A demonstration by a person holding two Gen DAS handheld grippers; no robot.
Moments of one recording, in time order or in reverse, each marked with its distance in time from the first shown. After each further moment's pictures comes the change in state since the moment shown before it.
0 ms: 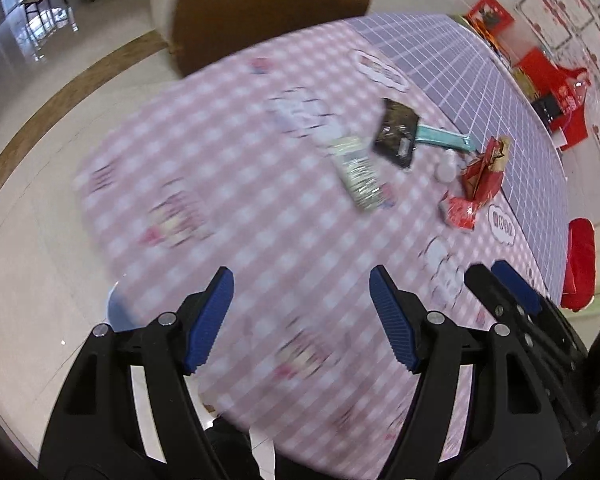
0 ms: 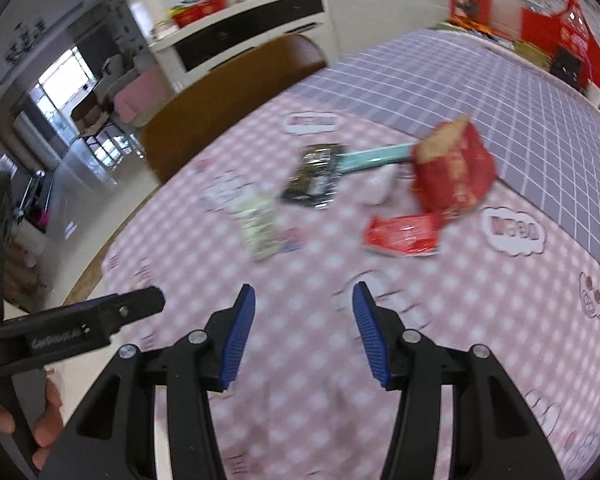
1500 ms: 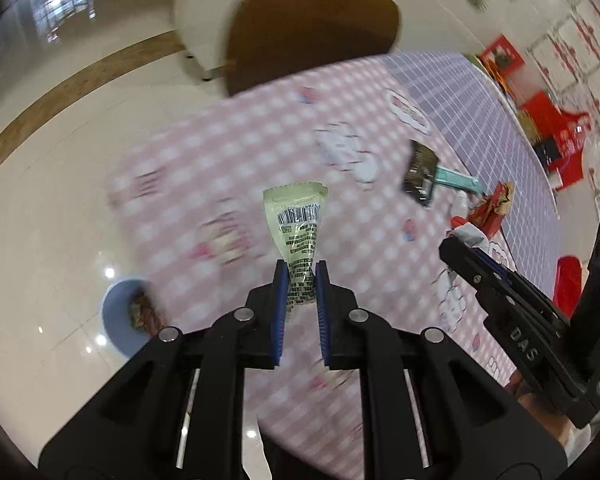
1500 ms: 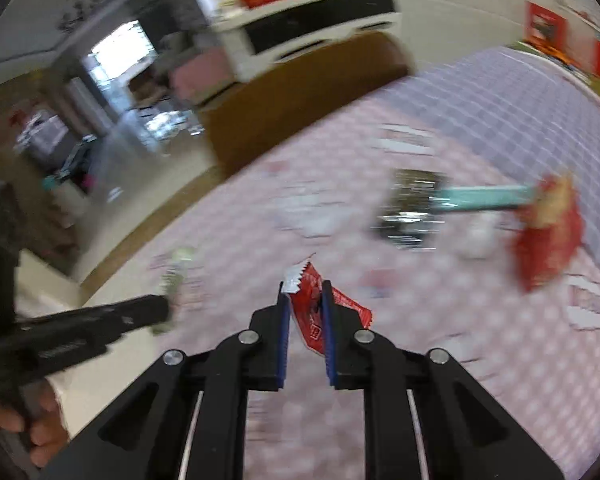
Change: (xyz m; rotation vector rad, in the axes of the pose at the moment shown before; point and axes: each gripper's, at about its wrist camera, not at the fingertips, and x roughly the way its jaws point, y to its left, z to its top) left arm -0.039 0.071 -0.010 -0.129 -0.083 -0.040; right arm 0.031 0.086 0.017 -0.187 0.032 0.224
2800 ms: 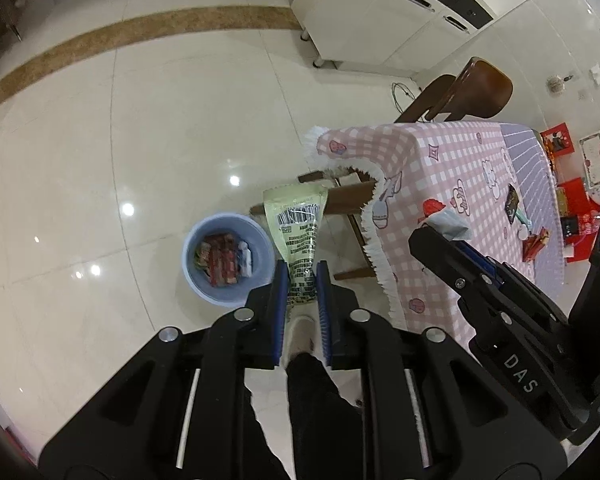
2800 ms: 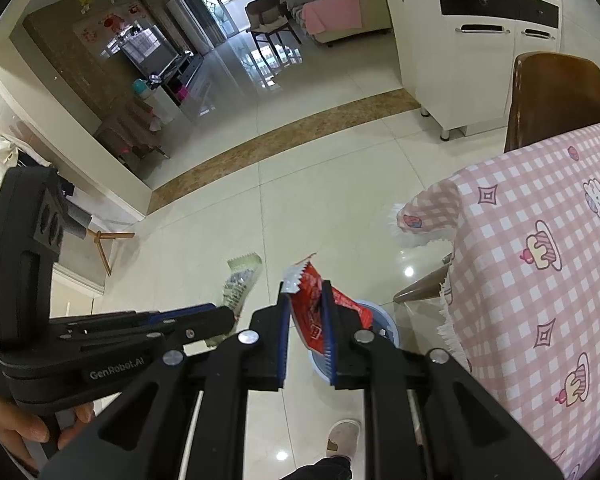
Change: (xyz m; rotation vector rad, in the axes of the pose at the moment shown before) left arm -0.106 0.237 -0.091 -0.326 0.014 0.038; right arm 0.056 0.286 -0.077 -0.276 0.181 0.212
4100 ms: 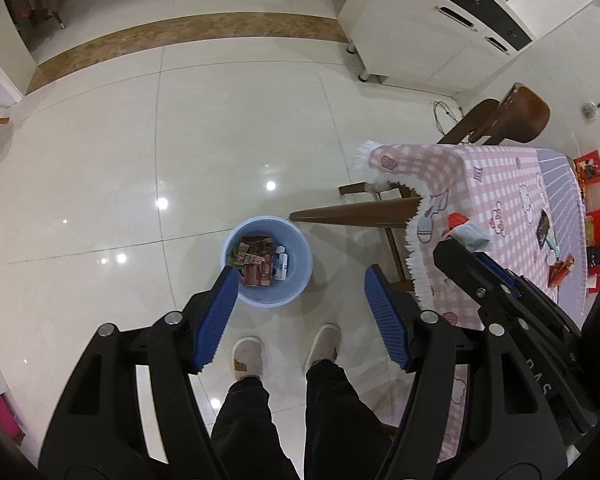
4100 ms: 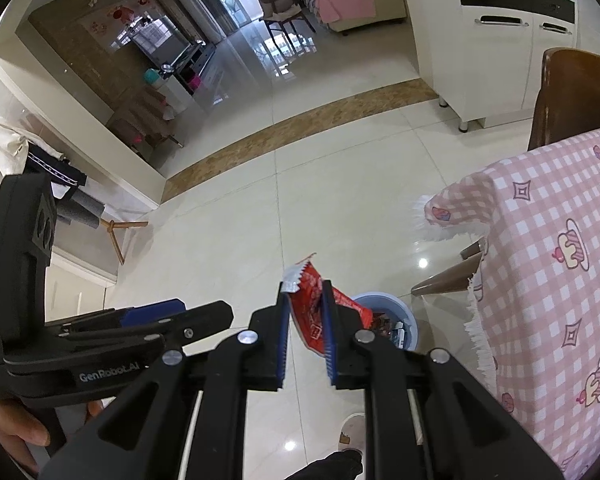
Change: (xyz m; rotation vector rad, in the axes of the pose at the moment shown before) left arm -0.021 0.030 -0.007 -0.081 -0.051 0.145; right arm 0.016 0.010 0.007 -0.022 0.048 0.056
